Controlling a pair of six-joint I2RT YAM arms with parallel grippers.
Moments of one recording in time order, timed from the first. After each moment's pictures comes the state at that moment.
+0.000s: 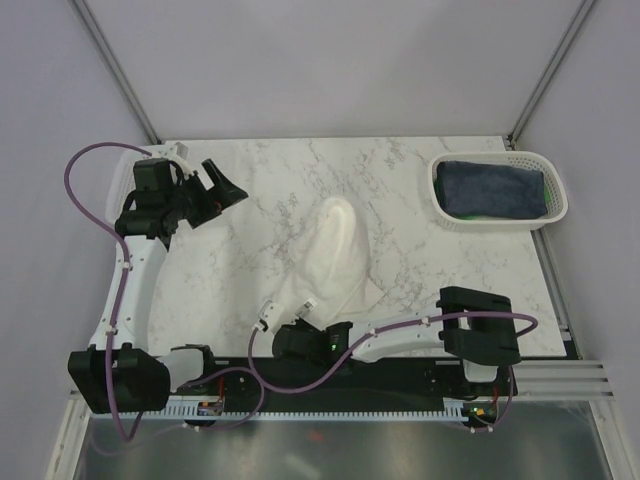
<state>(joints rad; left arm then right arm) 0.05 1.19 1.17 -0.61 0.41 -0.51 1.50 1.80 1.03 -0.13 0.50 0.27</state>
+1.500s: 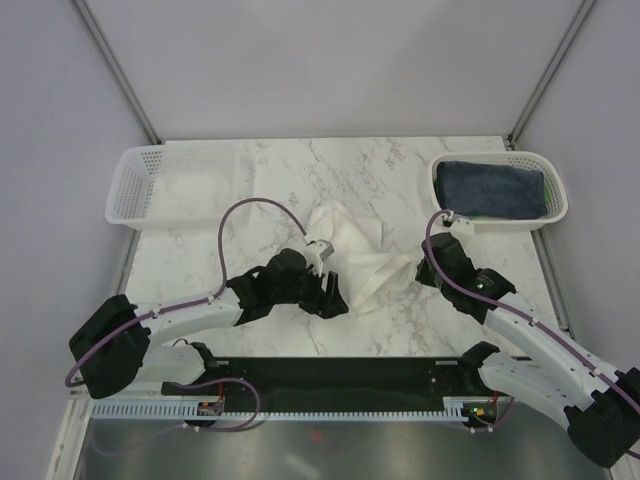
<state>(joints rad) -0.90 1.24 0.58 0.04 0.24 -0.55 0.58 0.90 0.67 -0.57 0.42 0.72</state>
